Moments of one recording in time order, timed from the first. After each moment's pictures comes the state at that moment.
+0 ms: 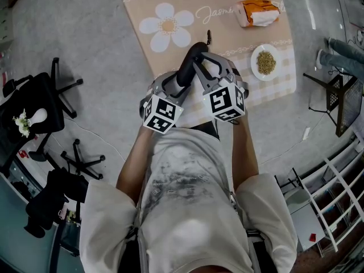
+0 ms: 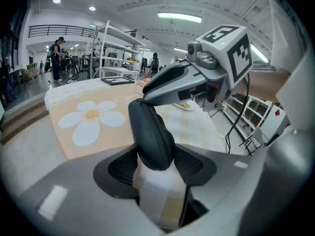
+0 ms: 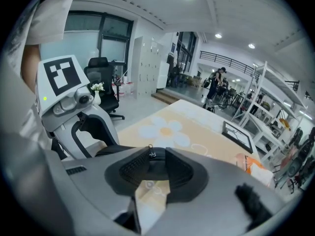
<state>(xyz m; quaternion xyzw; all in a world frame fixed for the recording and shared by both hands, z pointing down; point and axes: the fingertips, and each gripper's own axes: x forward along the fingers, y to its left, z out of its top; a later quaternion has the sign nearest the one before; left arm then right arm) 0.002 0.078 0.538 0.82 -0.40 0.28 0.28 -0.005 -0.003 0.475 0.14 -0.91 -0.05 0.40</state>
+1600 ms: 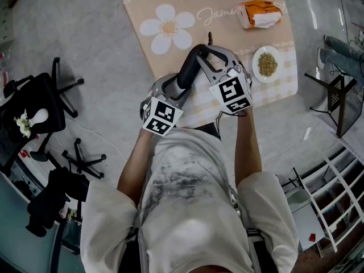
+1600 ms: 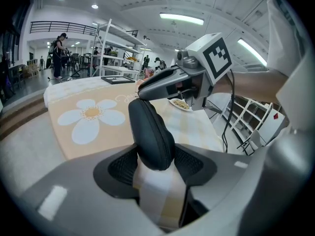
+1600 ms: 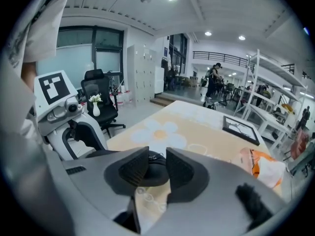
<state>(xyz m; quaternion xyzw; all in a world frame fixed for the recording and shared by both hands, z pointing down) 0.000 0.079 0.539 0.82 -0.40 0.27 0.30 -0.006 -0.032 0.481 0.14 -0.92 0.02 0.35</state>
